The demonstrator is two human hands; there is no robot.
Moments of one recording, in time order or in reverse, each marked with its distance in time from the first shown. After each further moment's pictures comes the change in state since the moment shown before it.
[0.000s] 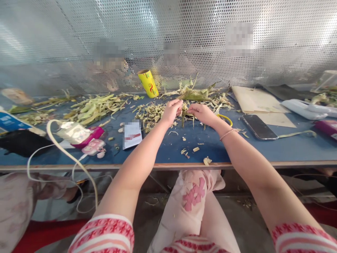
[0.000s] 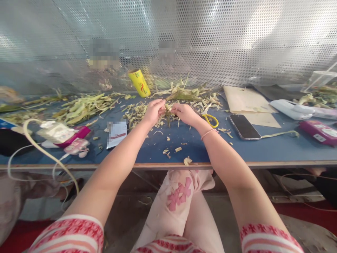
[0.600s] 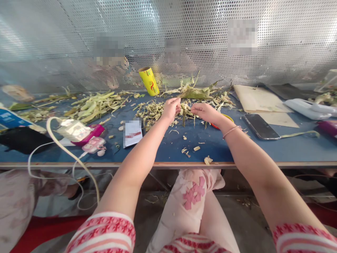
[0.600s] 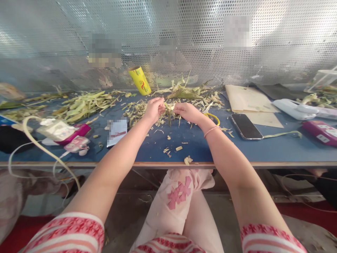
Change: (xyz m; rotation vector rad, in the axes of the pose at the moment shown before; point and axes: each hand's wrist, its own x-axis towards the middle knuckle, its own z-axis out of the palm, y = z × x) left_hand 0.012 -0.011 -0.004 0.007 0.098 -0.066; right_hand -0.003 0.004 -0.012 0.037 -0.120 -0.045
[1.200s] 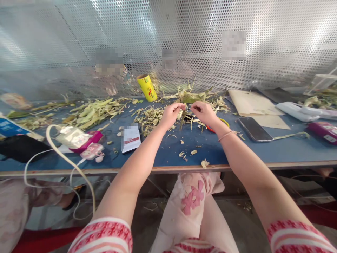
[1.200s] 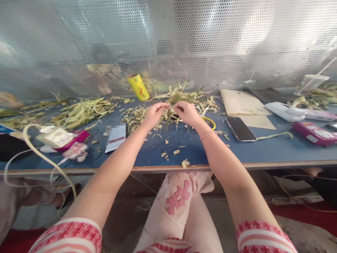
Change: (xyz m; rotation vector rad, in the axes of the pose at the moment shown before) left_hand -0.018 0.022 0.002 0.469 -0.106 0.289; right_hand -0.002 -0.004 -0.002 -0.096 0.367 -0.026
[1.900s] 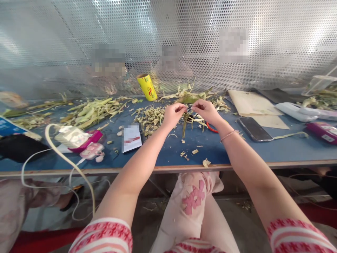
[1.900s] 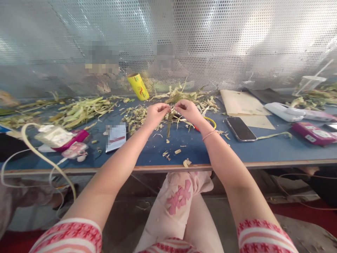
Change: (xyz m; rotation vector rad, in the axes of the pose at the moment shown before) left_hand -0.001 0.005 0.010 -0.035 0.111 -0.066; right_hand 0.004 -0.007 -0.006 0.227 -0.033 0.115
